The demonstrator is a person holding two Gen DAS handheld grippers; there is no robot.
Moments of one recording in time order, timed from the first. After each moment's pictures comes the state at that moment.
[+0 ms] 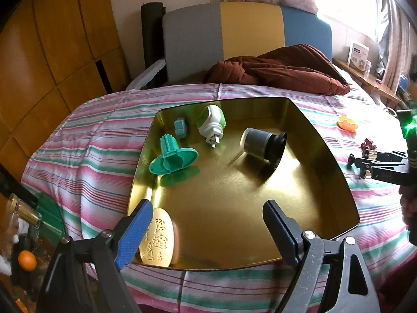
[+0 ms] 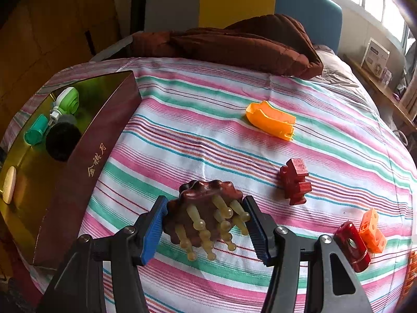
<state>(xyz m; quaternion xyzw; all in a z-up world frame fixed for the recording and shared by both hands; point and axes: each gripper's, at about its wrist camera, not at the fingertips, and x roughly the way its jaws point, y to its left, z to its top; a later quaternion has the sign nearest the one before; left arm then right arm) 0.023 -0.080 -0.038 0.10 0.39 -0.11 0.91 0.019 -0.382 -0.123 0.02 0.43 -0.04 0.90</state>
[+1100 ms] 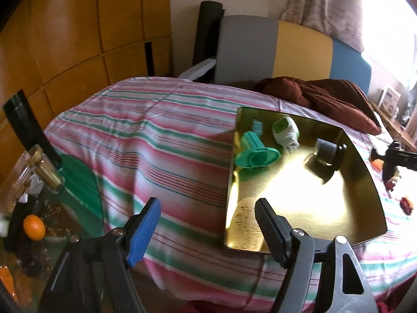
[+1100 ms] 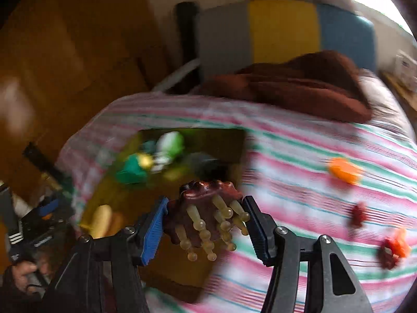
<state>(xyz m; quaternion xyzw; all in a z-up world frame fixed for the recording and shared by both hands) 0.025 0.046 -0.042 0.00 0.38 -0.04 0.92 0.030 -0.245 -0.032 0.08 0.39 0.12 0.91</state>
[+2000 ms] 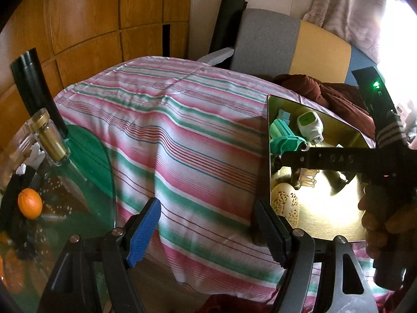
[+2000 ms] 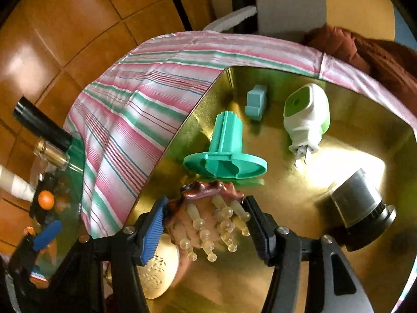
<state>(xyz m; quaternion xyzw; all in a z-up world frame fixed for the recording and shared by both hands) 0.028 0.085 -0.068 -0.05 0.41 -0.02 0.91 0.128 -0.087 -0.108 0.06 0.49 0.17 0.85</state>
